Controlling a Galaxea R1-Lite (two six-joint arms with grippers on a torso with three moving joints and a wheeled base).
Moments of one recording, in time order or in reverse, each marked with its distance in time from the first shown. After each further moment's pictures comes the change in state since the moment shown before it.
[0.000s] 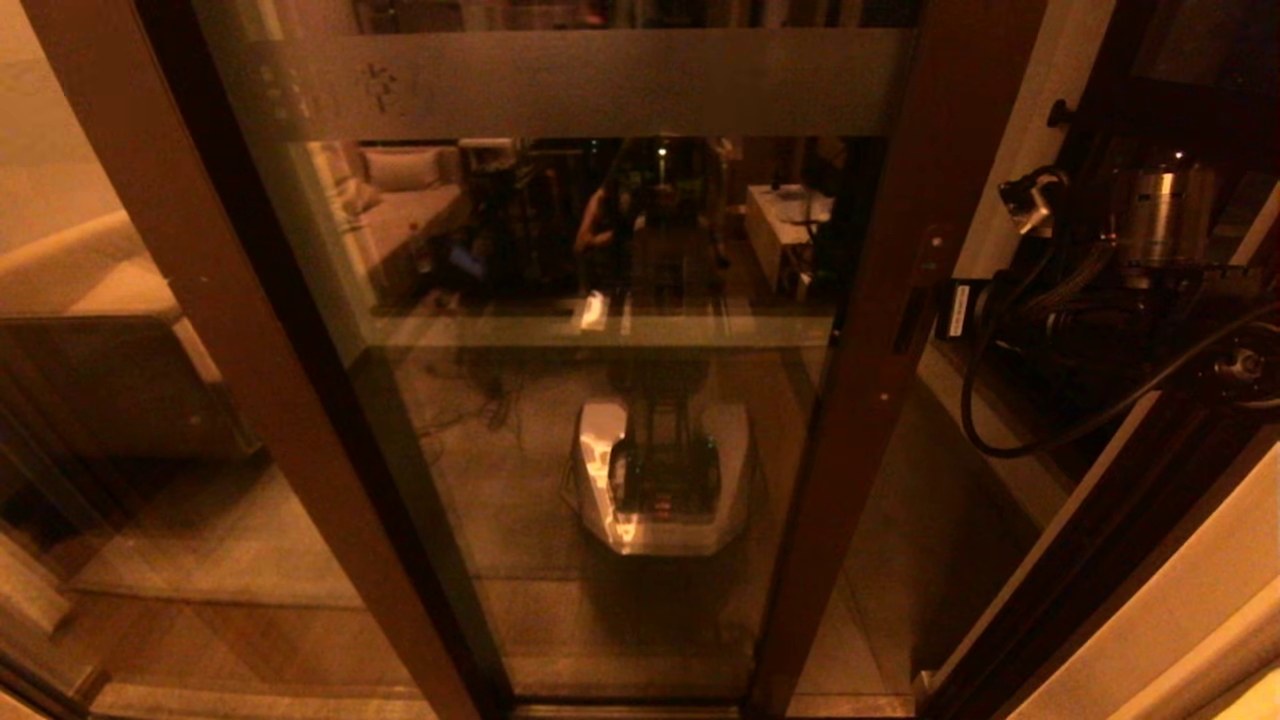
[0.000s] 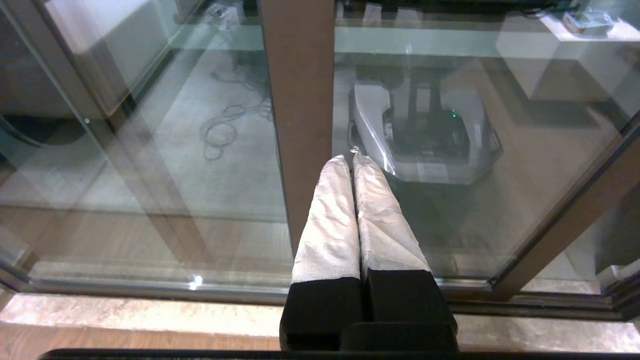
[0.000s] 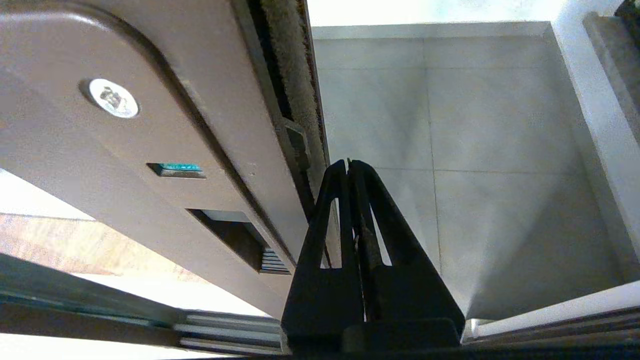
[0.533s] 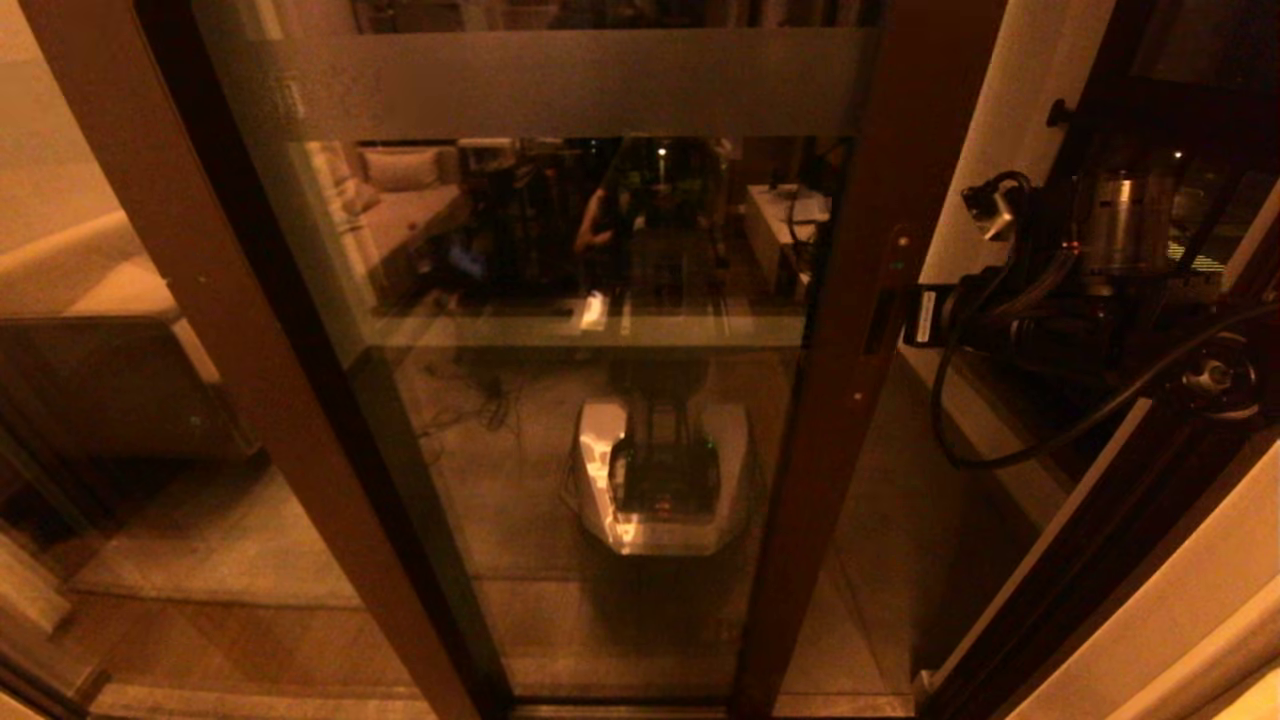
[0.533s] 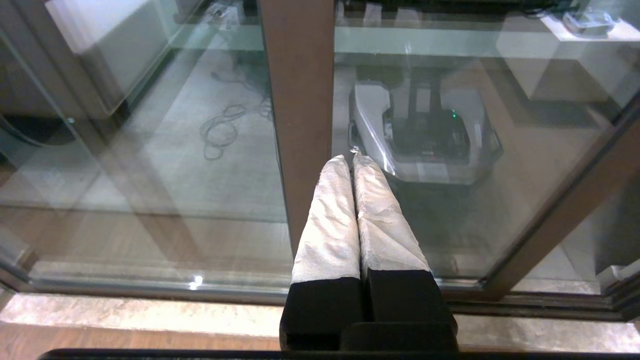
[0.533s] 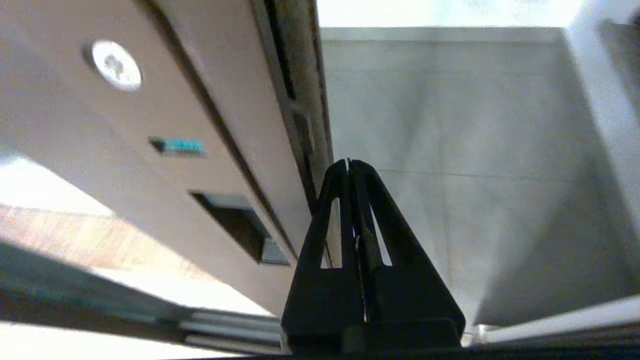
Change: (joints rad) left arm 0.000 0.000 -0.001 0.000 0.000 0.000; right arm 0.087 0.016 0.001 -0.017 -0.044 0.003
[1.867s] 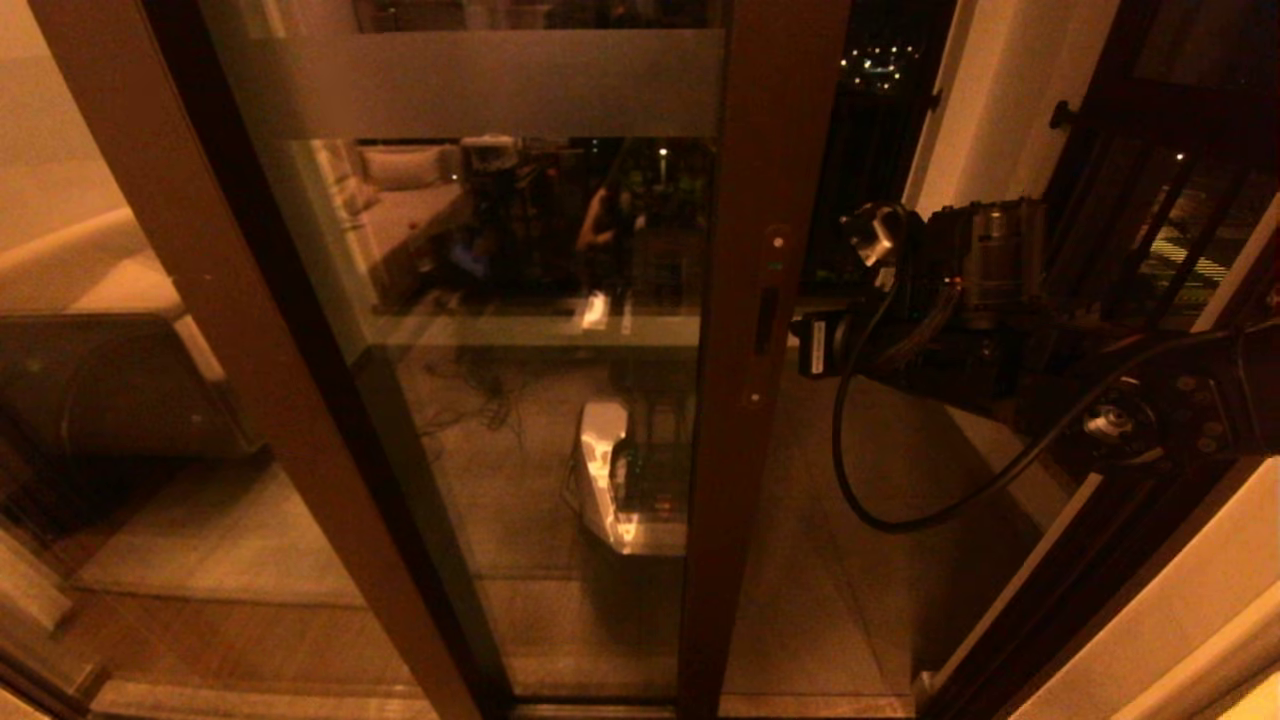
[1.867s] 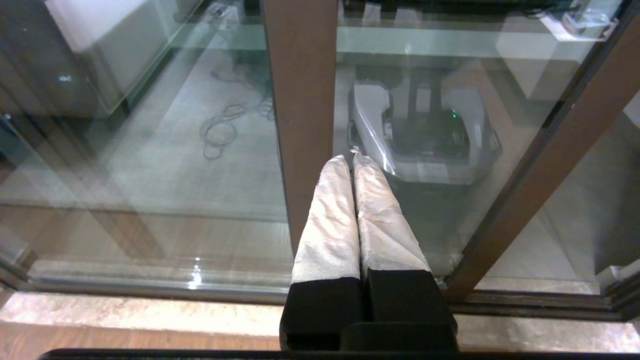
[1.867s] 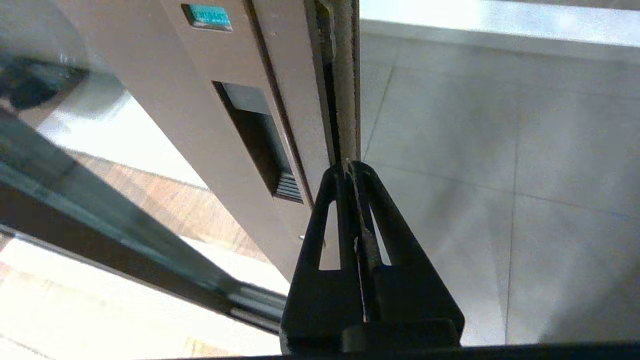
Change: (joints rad) left arm 0.000 0.000 0.000 0.000 0.000 0.000; right arm 0.194 0.052 0.001 -0.071 -0.056 0.015
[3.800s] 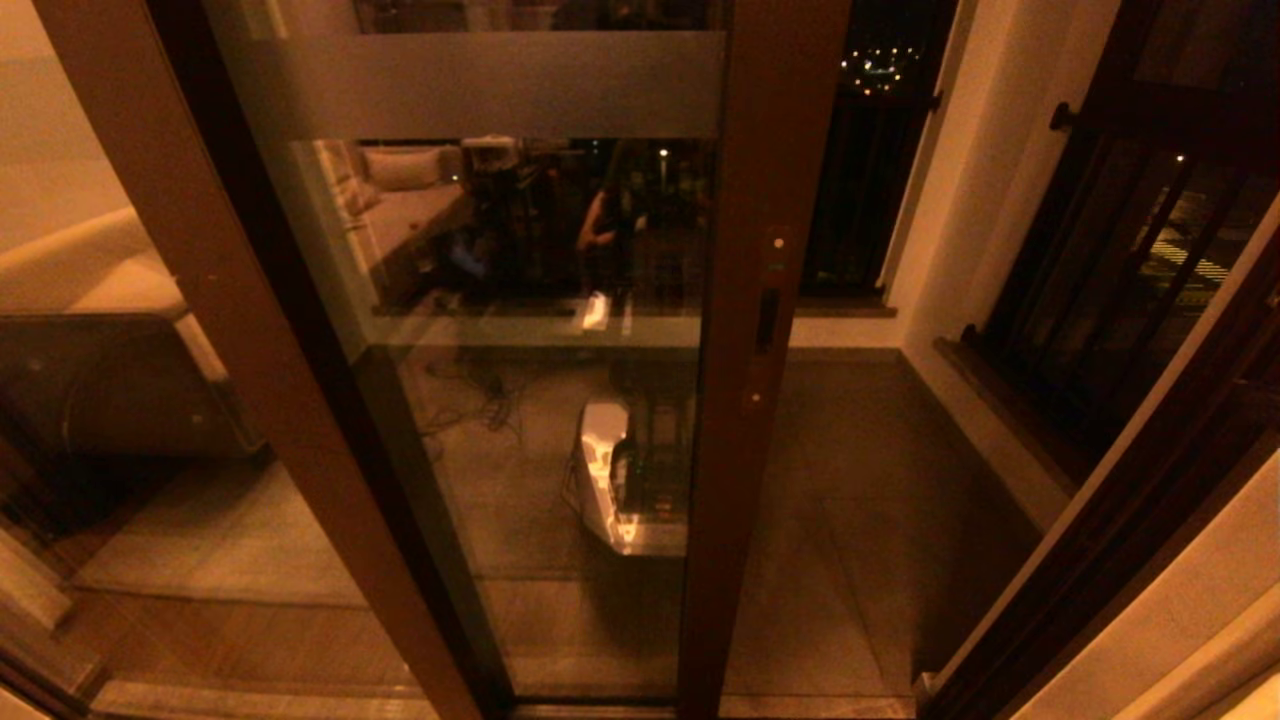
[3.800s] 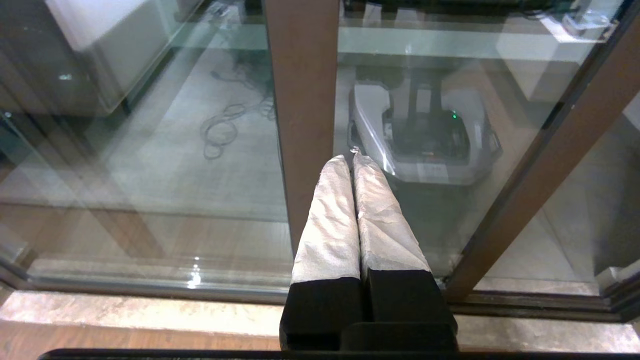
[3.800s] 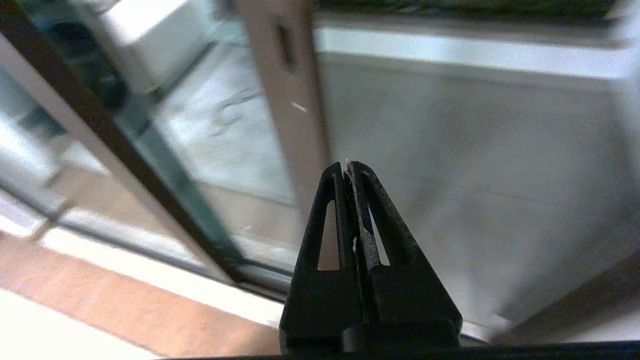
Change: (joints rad) left arm 0.000 0.000 0.000 0.000 0.000 0.000; right arm 0.039 -1.015 0.370 0.540 -0.070 0.006
